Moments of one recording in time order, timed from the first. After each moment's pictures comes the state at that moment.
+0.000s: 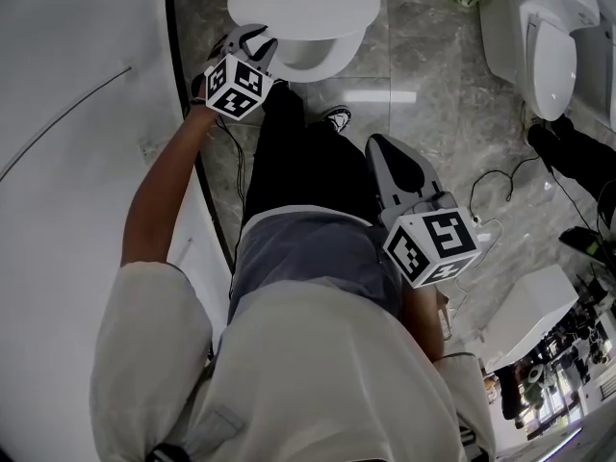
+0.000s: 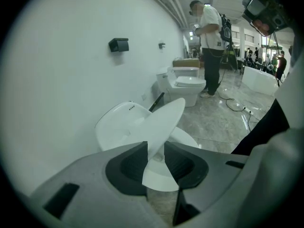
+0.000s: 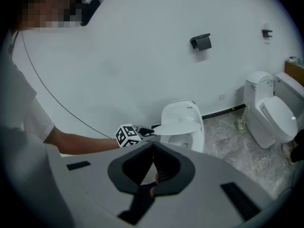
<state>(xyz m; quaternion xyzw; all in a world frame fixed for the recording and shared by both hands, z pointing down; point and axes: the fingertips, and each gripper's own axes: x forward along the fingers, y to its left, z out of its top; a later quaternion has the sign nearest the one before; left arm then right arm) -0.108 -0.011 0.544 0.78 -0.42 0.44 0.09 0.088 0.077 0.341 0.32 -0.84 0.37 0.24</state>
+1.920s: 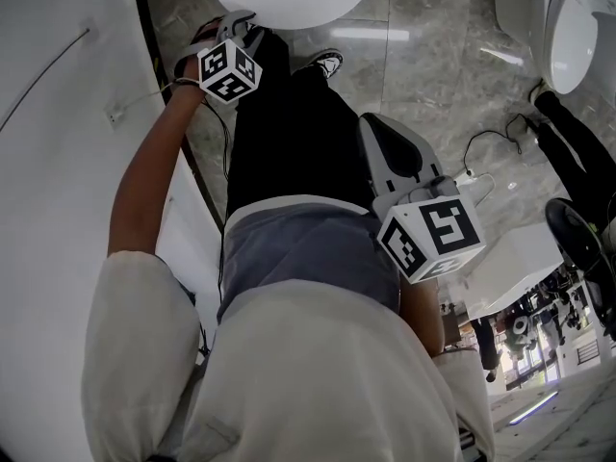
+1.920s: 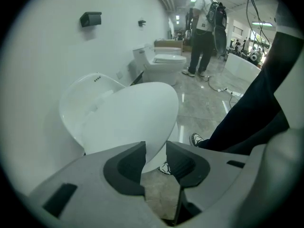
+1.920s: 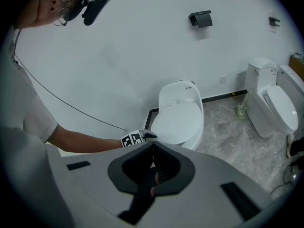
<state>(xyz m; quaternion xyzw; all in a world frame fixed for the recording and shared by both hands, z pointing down) -0.083 0.084 0.688 0.78 -0.30 0.53 0.13 0.082 0.100 0.413 0.28 -0.81 0.40 0.32</state>
